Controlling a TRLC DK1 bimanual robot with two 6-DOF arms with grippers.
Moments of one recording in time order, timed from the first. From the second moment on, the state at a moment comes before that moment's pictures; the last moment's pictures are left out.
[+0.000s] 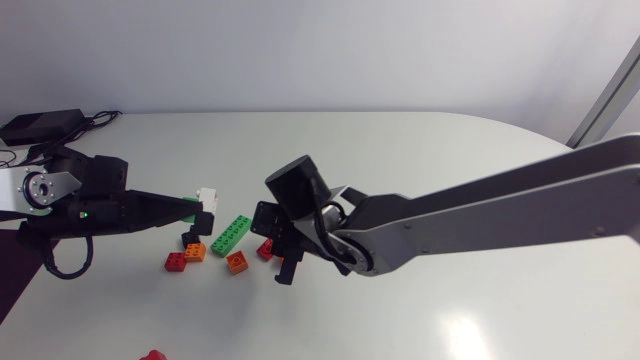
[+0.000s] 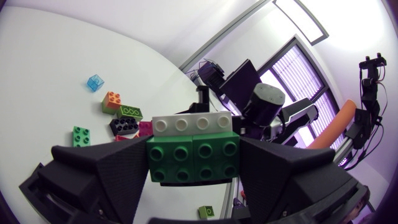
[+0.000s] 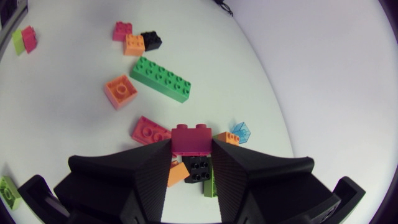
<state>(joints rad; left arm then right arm) 0.22 1.53 0.77 -0.53 1.39 0.52 0.90 1.85 1.06 0.16 0.23 -0.66</state>
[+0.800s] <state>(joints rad) 0.28 1.48 0.76 -0.53 1.40 0.55 0.71 1.64 1.11 0.02 -0.73 -0.26</state>
